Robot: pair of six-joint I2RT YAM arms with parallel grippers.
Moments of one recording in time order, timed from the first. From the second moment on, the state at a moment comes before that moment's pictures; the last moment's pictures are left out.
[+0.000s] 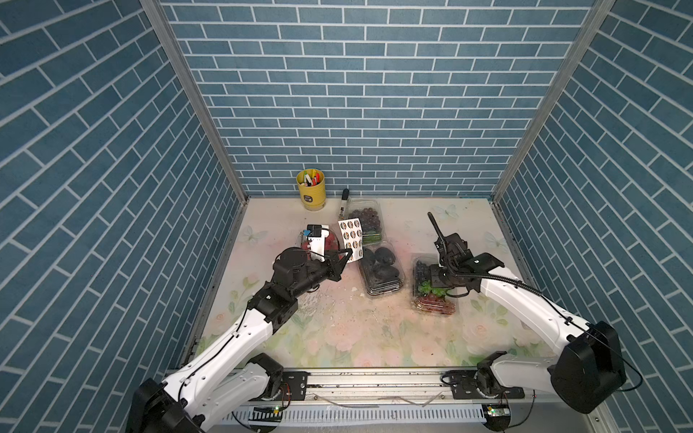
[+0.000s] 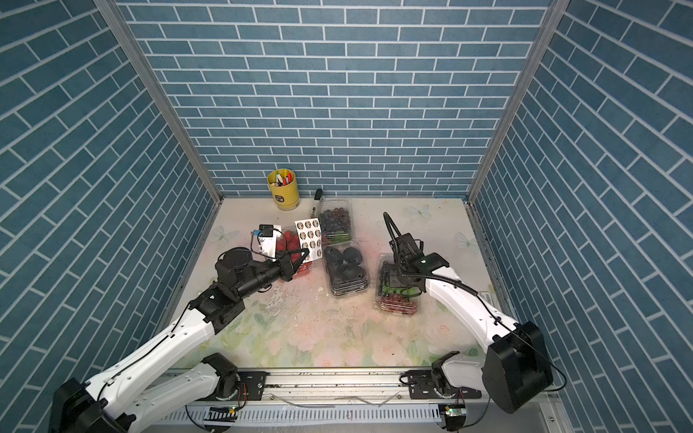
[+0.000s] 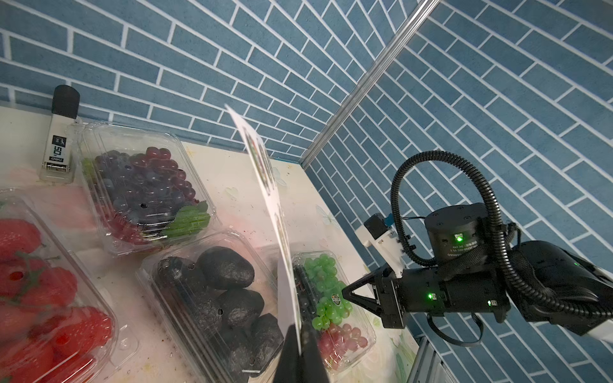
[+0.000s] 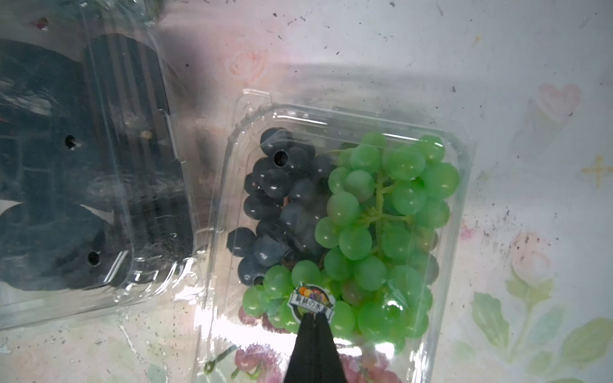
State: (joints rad) left arm -0.55 0.94 0.67 0.10 0.28 -0.61; right arm 0.52 1.29 0.96 -0.80 0.10 0.40
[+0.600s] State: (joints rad) left arm -0.55 0.94 0.67 0.10 0.28 -0.61; right arm 0.49 1.34 0.95 -0.78 0.08 0.40
